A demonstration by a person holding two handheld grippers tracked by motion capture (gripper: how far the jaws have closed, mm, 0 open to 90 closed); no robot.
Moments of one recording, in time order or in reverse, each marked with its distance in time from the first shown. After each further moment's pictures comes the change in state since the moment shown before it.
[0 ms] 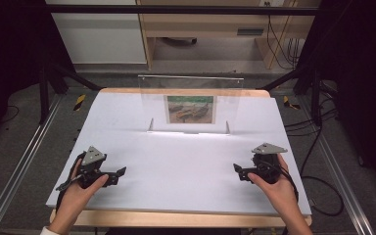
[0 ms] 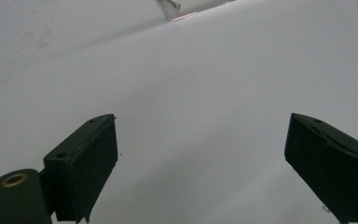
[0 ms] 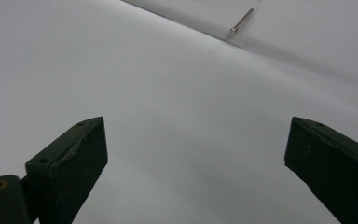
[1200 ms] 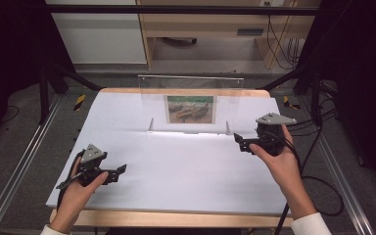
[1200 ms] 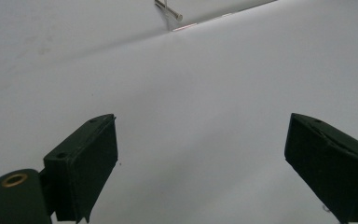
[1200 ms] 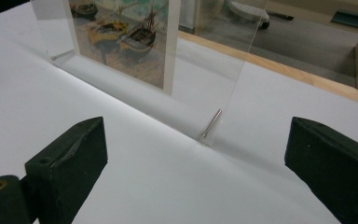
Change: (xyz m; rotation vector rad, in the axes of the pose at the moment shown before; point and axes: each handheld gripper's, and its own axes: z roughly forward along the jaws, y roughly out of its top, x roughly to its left) left arm 0.002 0.004 0.001 -0.027 -0.006 -0.035; right arm -0.012 0.082 -0.026 -0.160 -0.032 -0.019
